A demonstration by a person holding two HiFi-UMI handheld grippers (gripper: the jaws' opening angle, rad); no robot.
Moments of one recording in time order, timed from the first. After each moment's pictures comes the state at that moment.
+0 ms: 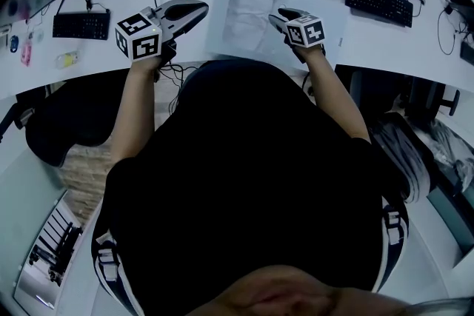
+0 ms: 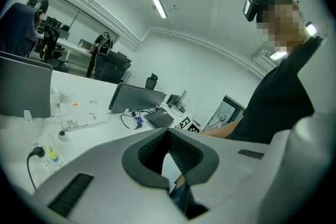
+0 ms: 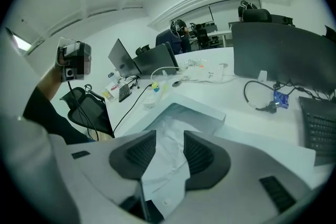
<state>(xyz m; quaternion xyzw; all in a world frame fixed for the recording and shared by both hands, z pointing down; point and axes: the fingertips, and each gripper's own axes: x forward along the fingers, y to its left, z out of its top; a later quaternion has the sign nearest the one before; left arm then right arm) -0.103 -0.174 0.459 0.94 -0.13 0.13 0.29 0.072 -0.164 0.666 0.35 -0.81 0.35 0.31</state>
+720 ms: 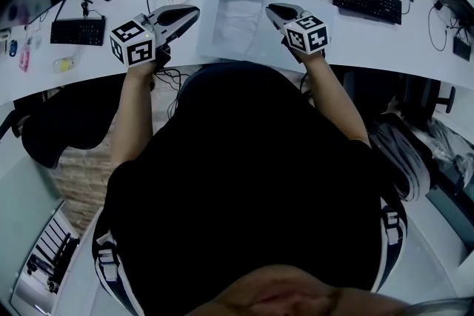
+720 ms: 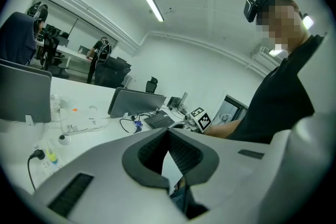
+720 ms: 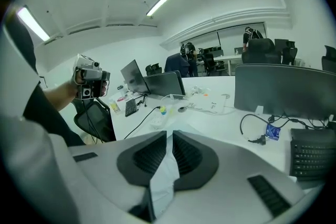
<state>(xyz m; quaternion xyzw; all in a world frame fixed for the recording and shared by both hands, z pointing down) -0.092 -0.157 0.444 0.95 -0.14 0.11 0.27 0.078 -0.168 0.568 0.36 -0.86 0.26 0.24</state>
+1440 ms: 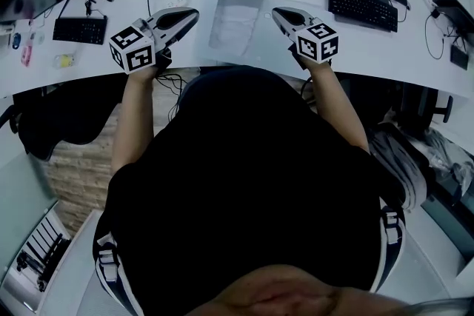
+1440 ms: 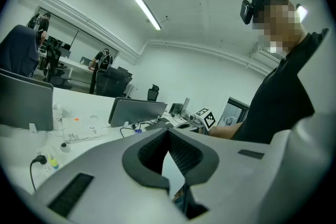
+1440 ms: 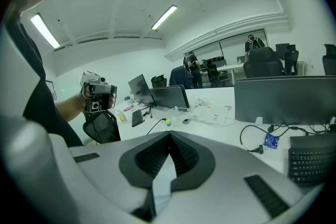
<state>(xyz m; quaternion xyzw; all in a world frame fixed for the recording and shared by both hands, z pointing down) -0.080 -0.140 0.419 0.95 -0.17 0.09 0.23 0.101 -0.155 0.517 0.35 -0.89 0.24 0.17</state>
